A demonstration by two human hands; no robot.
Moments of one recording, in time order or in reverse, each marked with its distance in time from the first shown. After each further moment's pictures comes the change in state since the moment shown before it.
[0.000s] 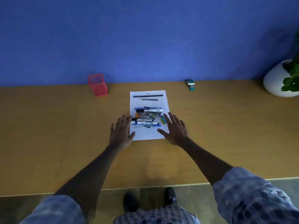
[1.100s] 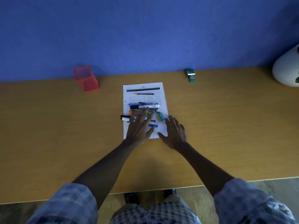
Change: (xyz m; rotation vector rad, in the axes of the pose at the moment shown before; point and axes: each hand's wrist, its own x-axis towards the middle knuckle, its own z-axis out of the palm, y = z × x) left_hand 0.050 0.074 0.034 0.122 0.063 0.316; right_hand -0.001 0.014 0.028 0.007 -0.019 0.073
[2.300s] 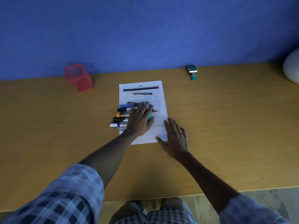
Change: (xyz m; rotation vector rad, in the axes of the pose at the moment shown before) left_hand 0.058 -0.015 0.017 0.086 -0.093 0.006; right_hand -0.004 0.009 0.013 0.051 0.069 0.001
